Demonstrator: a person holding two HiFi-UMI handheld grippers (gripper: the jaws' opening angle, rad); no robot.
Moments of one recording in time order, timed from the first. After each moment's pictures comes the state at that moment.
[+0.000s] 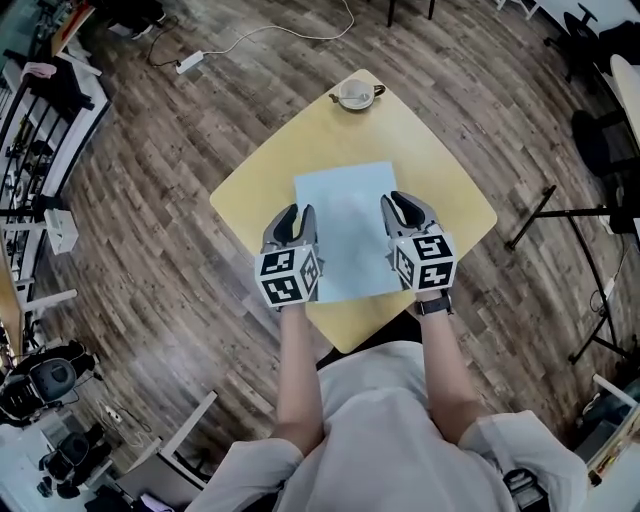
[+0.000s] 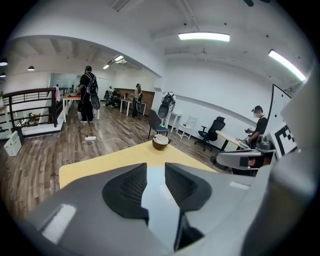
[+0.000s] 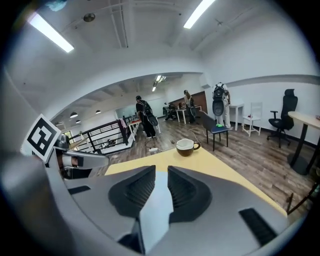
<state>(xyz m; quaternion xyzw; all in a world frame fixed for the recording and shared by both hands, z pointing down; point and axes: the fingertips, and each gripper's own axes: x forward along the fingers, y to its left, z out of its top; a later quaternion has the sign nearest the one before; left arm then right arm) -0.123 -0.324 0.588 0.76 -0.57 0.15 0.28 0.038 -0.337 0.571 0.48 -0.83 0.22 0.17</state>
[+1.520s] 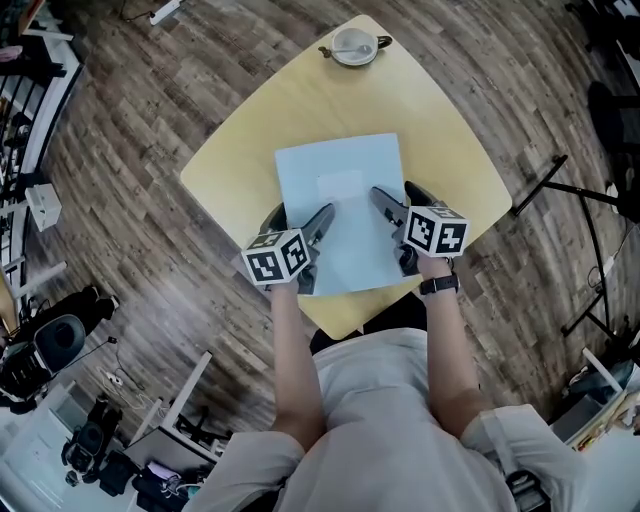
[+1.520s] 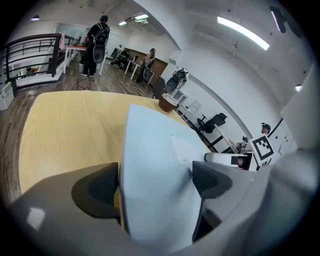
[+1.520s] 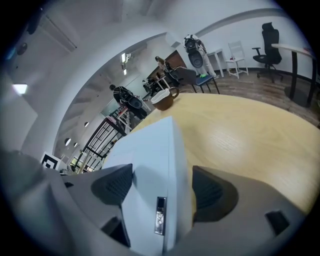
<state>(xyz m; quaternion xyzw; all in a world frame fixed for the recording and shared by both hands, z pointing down) -0.103 -0.303 0.724 0.71 -0.48 0.18 0.48 0.062 -0.341 0.719 0.44 -0.75 0.47 0.18</state>
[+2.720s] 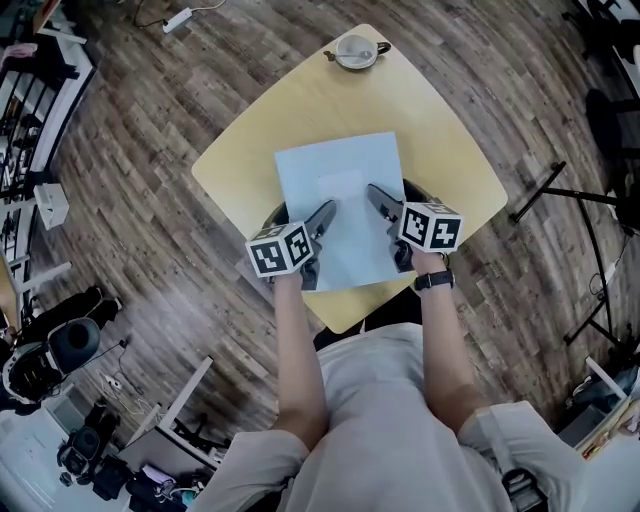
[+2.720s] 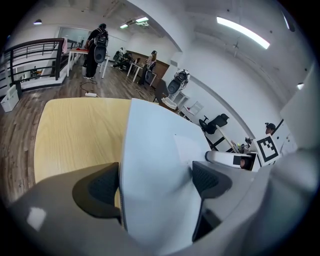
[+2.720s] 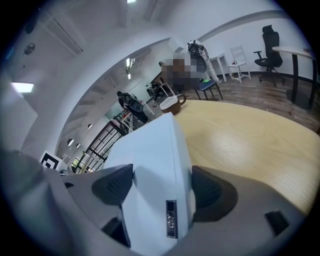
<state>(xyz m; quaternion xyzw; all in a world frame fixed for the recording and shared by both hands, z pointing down) -0.104 -0.291 0.705 0.70 -0.50 0.18 0.48 0.051 -0.332 0.694 0.44 -0.76 0.45 0.15</state>
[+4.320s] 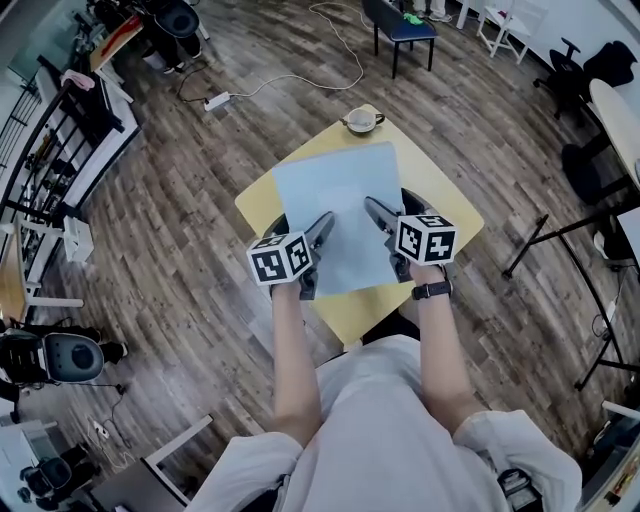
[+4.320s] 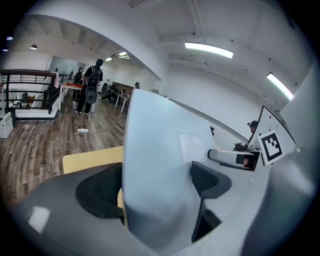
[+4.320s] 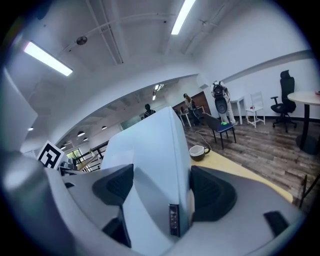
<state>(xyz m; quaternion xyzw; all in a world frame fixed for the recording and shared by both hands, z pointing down) -0.125 -0.258 0.530 0.78 -0.52 0.10 0.33 0.030 -0.289 0.500 0.45 -0.85 0.26 0.09</state>
